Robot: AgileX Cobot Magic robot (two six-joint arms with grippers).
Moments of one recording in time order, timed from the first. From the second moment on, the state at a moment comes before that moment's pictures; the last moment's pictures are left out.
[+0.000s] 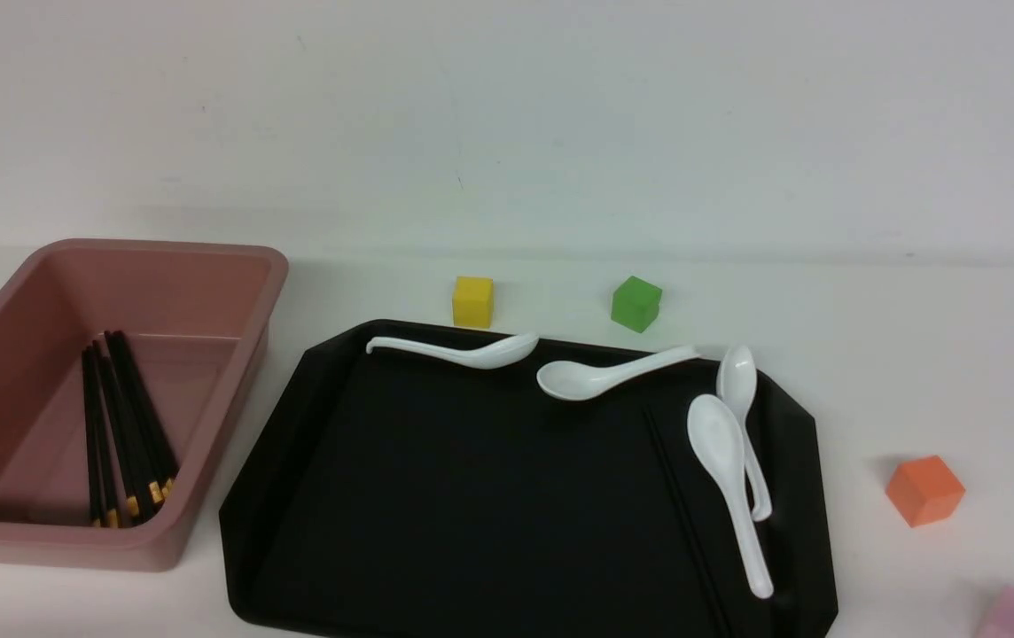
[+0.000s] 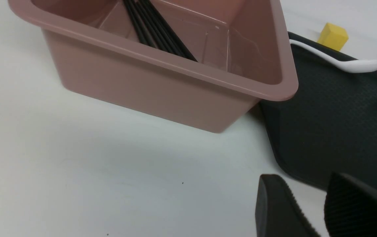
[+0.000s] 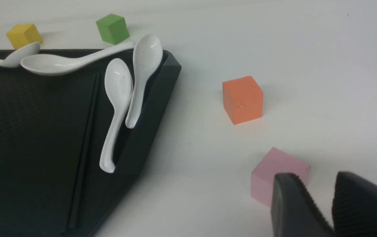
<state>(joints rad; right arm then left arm) 0.04 -0.01 0.02 0.01 0.38 0.17 -0.06 -0.01 0.03 -0.04 0.38 -0.31</state>
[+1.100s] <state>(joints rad) 0.04 -0.01 0.01 0.58 0.35 0.48 -0.06 -0.01 0.03 -0.04 0.38 -0.31</state>
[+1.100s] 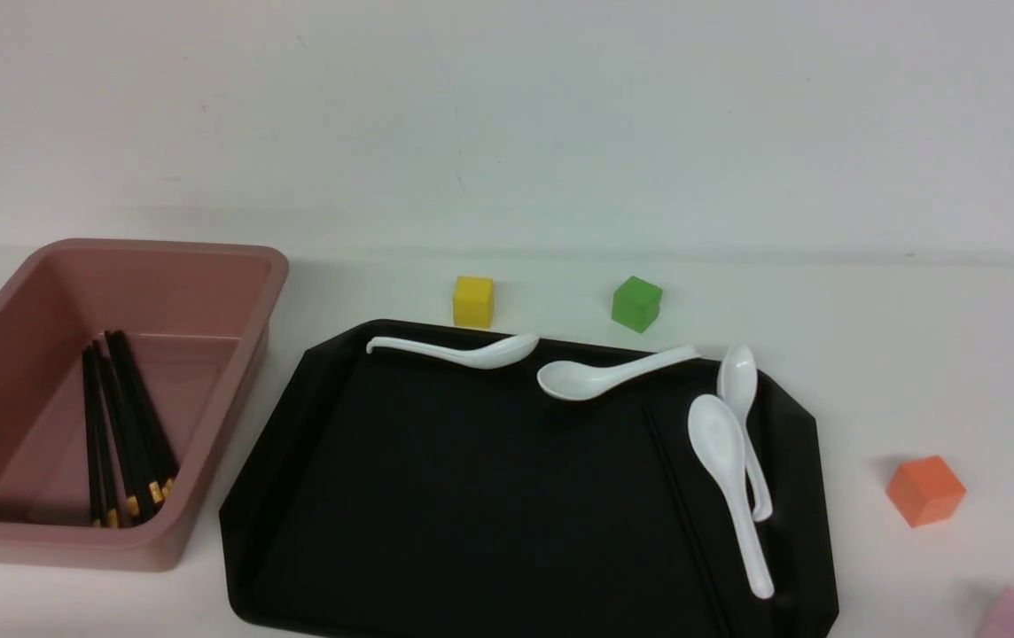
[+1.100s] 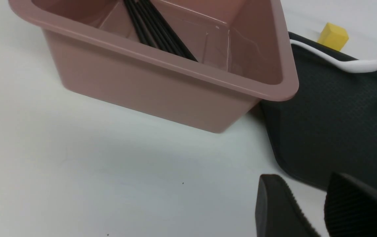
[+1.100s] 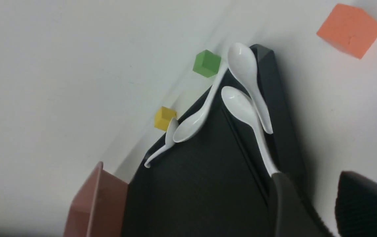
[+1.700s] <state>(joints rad) 0.04 0.75 -0.61 0.25 0.90 0.11 -0.06 -0.01 0.03 -0.04 0.38 -0.31</state>
